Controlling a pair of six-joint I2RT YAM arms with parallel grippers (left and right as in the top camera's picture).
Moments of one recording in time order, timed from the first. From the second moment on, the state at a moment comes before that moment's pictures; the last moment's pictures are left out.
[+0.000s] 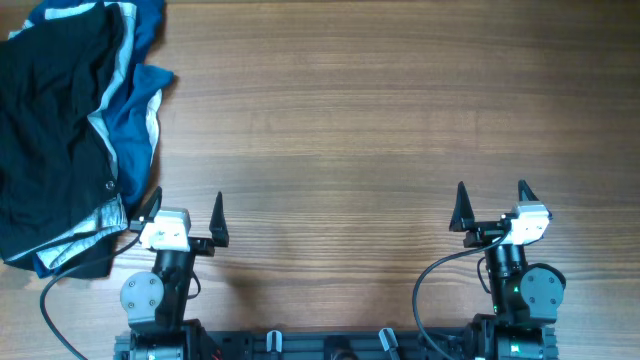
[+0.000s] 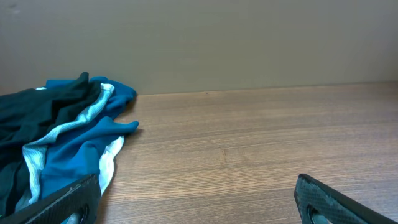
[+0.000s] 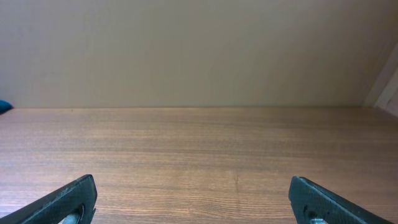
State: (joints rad) left arm 0.10 0.01 0.01 -0.06 0.19 0.02; right arm -0.10 0.02 0.01 0.01 -0.12 0.01
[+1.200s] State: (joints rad) left arm 0.10 0.06 0.11 -0.10 0.26 -0.03; right arm -0.10 0.18 0.15 0.37 -0.40 0.11
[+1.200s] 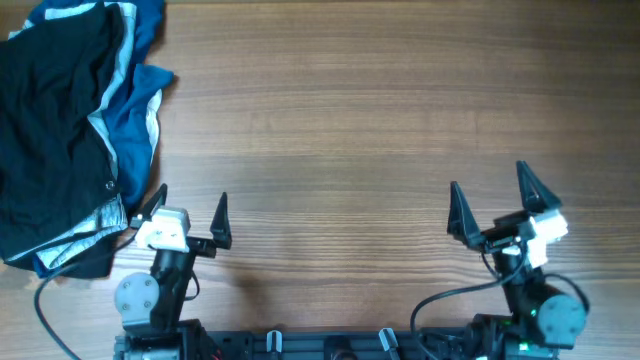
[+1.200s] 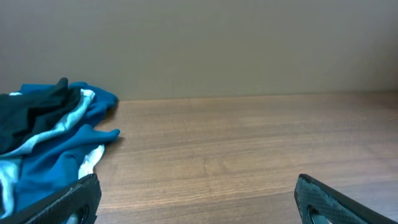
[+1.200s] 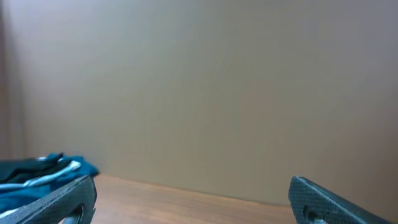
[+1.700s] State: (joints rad) left arm 0.10 0.75 0.77 -0.58 0.27 -0.05; right arm -0.10 1.12 0.93 -0.06 -0.68 0.06
